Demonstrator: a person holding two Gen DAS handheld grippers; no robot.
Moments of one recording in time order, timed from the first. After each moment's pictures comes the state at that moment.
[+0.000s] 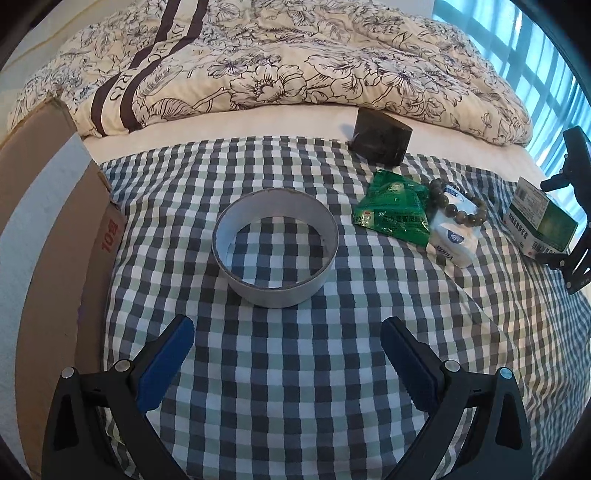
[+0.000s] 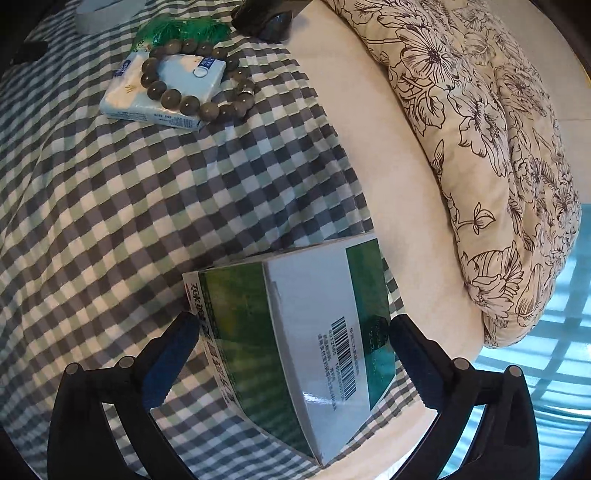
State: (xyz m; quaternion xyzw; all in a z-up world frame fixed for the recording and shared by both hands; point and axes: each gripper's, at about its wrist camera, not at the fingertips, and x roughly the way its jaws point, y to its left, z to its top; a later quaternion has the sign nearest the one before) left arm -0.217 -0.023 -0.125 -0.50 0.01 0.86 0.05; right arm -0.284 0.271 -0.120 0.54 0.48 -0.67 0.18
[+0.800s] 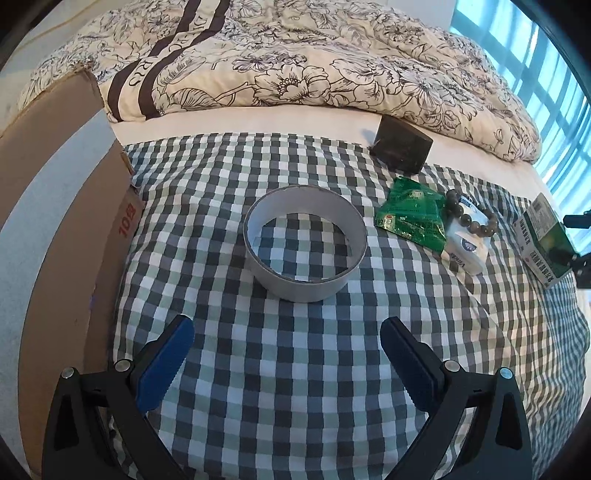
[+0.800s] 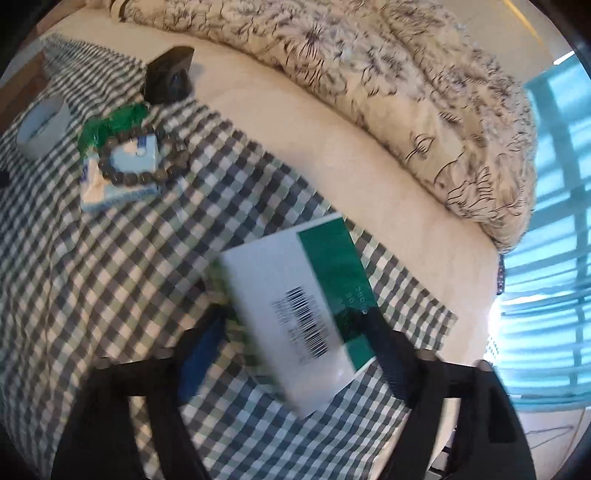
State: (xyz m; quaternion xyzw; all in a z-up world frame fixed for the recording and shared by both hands) left arm -0.214 -0.044 -0.125 -0.50 -0.02 0.86 0.03; right arm -0.269 0.276 -0.086 0.56 0.31 -0.77 0.07
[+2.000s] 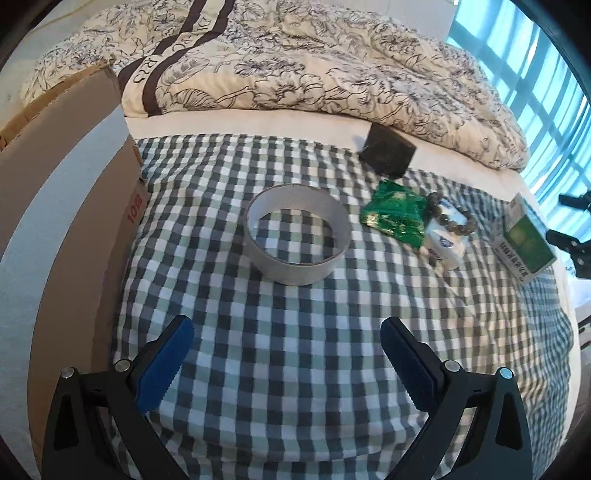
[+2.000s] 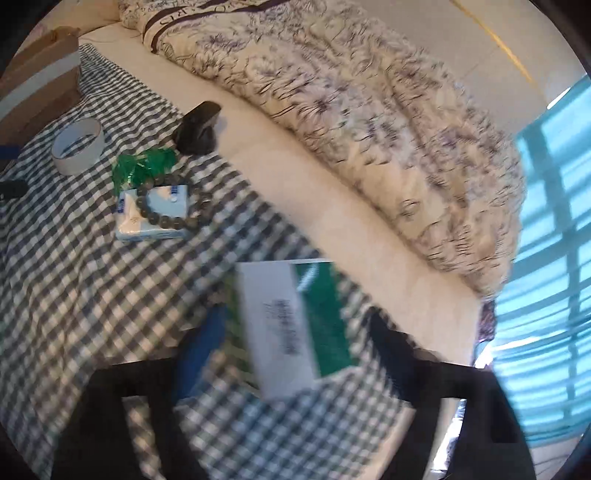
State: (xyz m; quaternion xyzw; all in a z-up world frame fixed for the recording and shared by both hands) left arm -0.194 -0.049 -0.111 -0.50 -0.04 0.87 0.05; right arm -0.260 0.275 -0.034 0.46 0.33 -0.82 0.11
